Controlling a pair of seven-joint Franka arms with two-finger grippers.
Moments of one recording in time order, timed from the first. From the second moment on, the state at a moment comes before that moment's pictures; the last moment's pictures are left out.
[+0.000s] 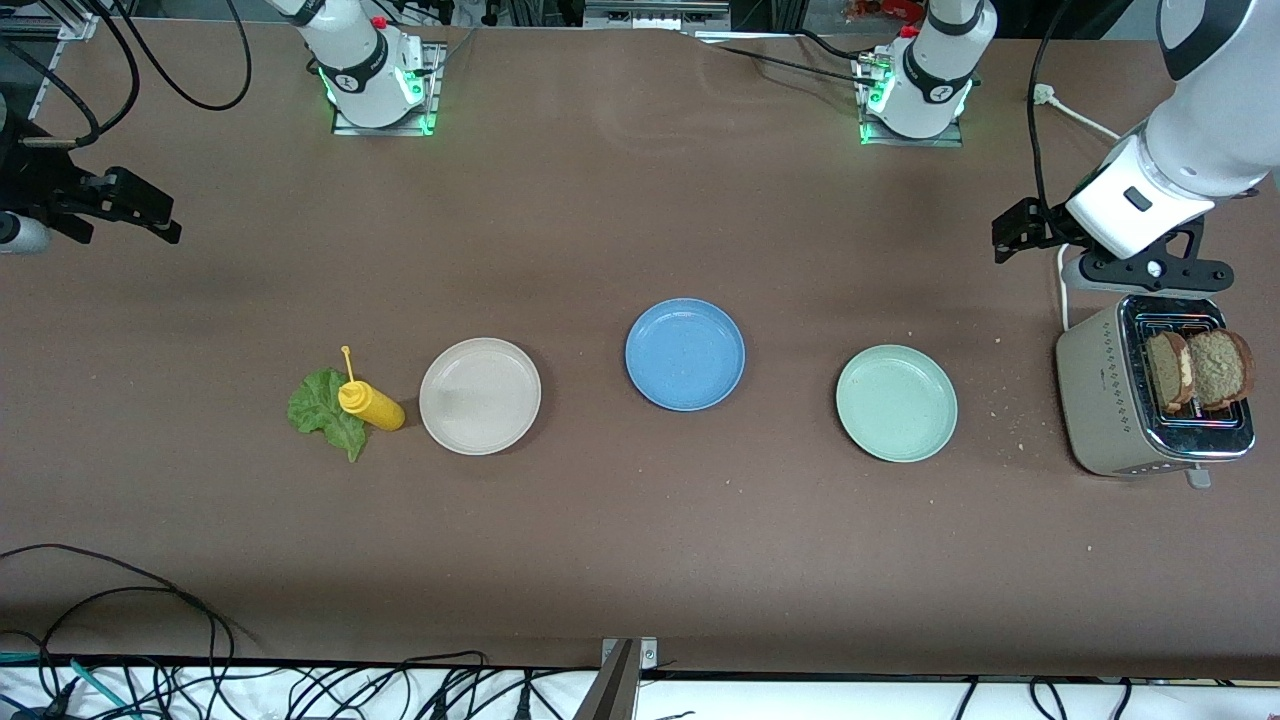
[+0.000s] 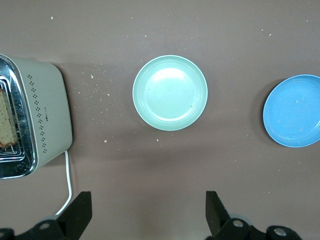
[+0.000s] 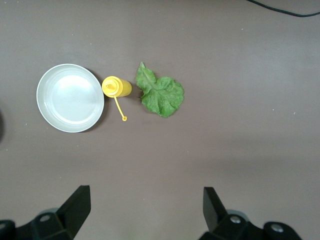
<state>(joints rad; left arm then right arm) -0.01 0.03 -0.14 -1.65 0.01 1.59 -0.06 0.07 -0.02 -0.06 -1.62 0.01 1.59 0.00</state>
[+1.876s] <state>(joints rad) 0.34 0.43 -0.11 -1.62 0.28 1.87 0.26 0.07 -0.02 -0.06 -1.62 0.01 1.59 0.00</state>
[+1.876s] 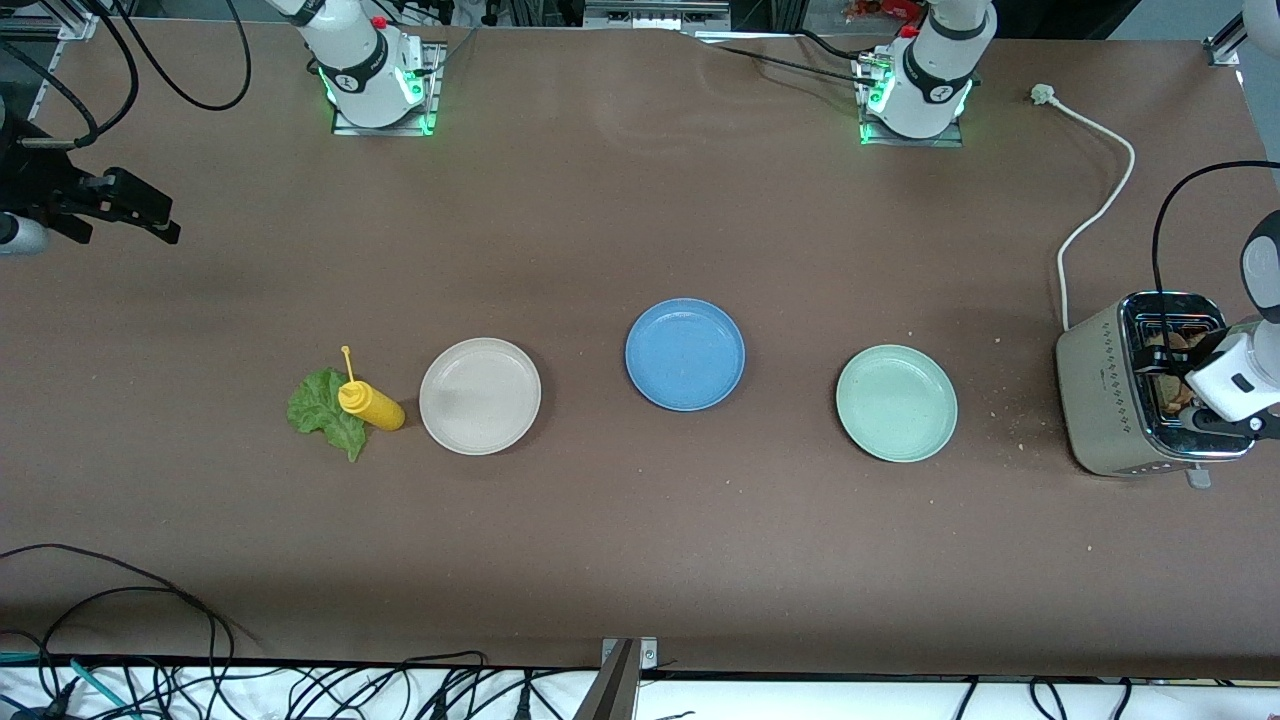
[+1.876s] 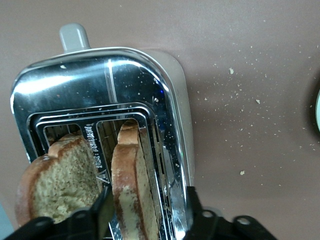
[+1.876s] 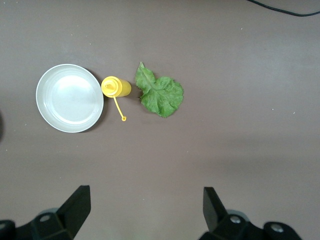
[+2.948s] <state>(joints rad) 0.30 0.34 -0.30 -1.43 0.31 1.47 0.26 0.04 0.06 -0.07 -1.63 0.01 1.59 0.00</state>
